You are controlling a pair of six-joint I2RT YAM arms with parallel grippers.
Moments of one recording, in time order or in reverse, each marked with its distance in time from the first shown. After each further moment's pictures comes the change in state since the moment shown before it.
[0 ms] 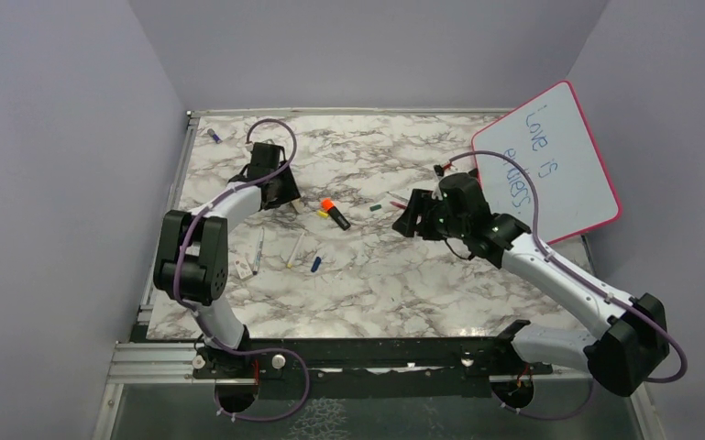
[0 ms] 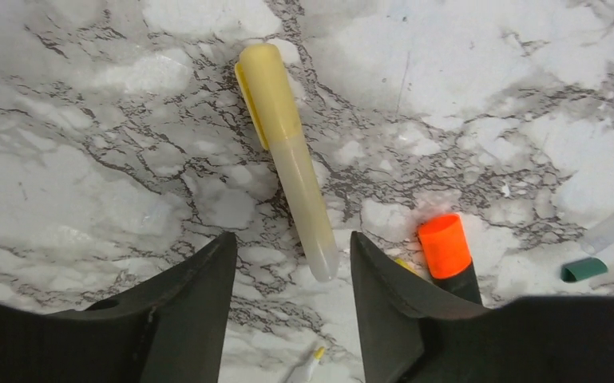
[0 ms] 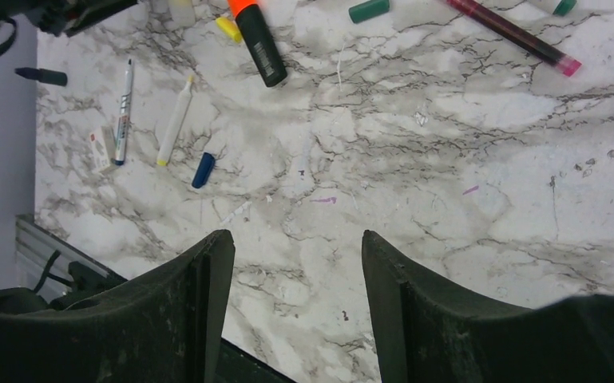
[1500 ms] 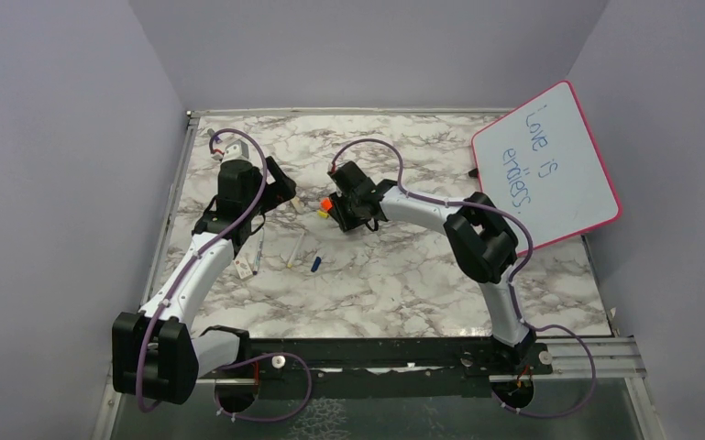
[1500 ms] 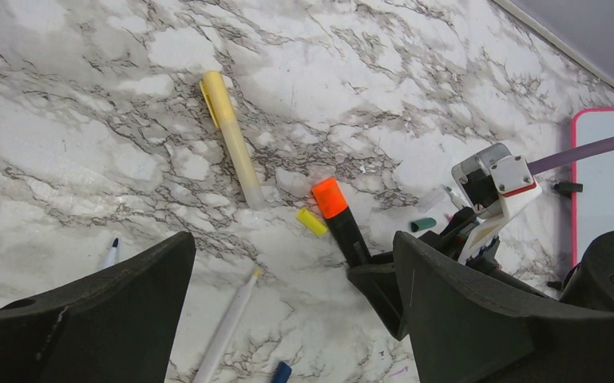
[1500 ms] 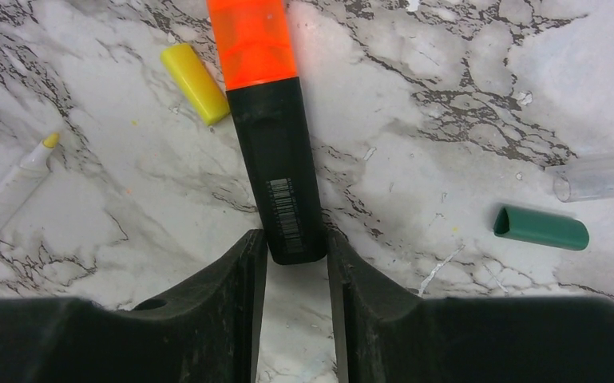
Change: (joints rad) left arm 0.000 -0.602 -0.297 0.095 0.018 -0.110; right arm 0.182 0.997 0.684 -0.016 0.108 -0.378
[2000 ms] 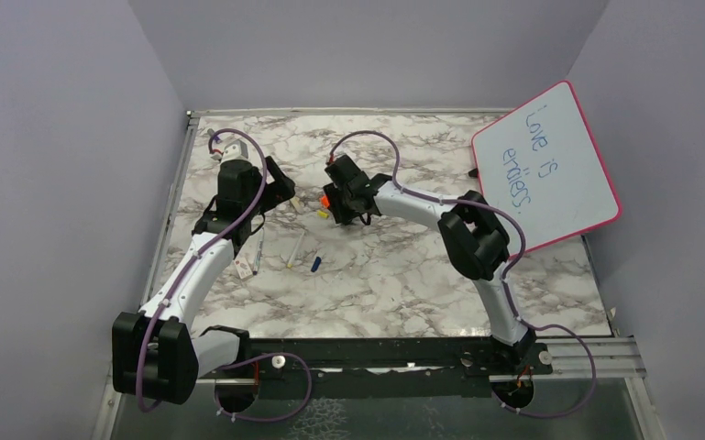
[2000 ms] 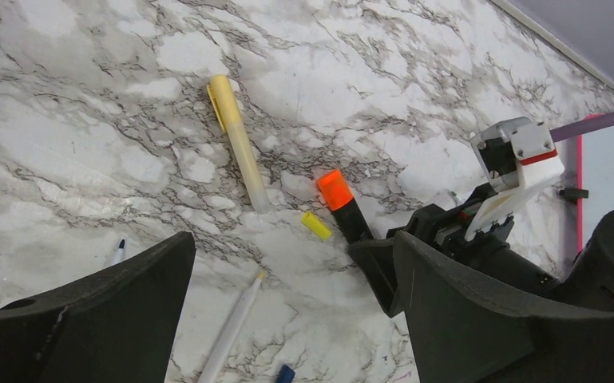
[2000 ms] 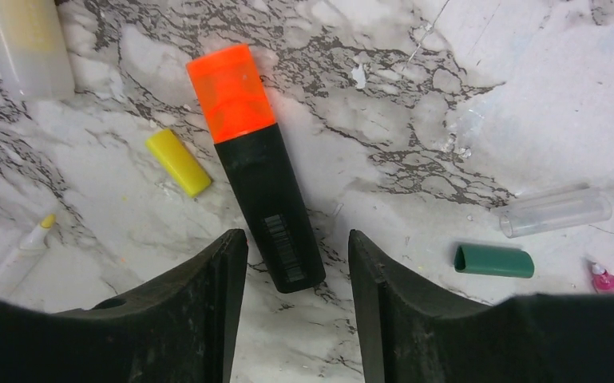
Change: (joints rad) left arm 0.000 0.000 0.000 0.002 -0.013 0.003; right arm 0.000 0.061 0.108 -0.022 0.105 0.026
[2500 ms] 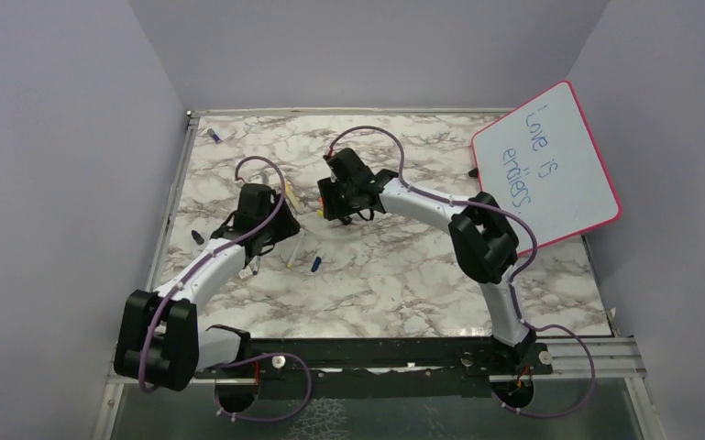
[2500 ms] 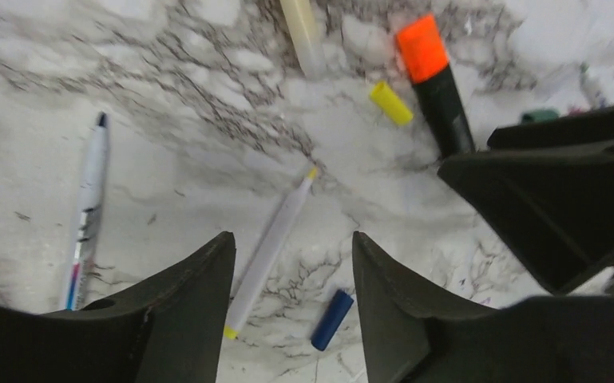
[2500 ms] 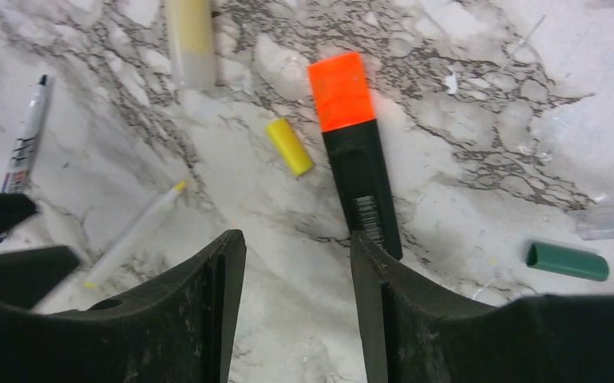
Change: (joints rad) left arm -0.038 0.046 -0.151 -0.034 0.048 0.015; right arm 0.000 -0.061 0.003 0.010 -0.142 0.057
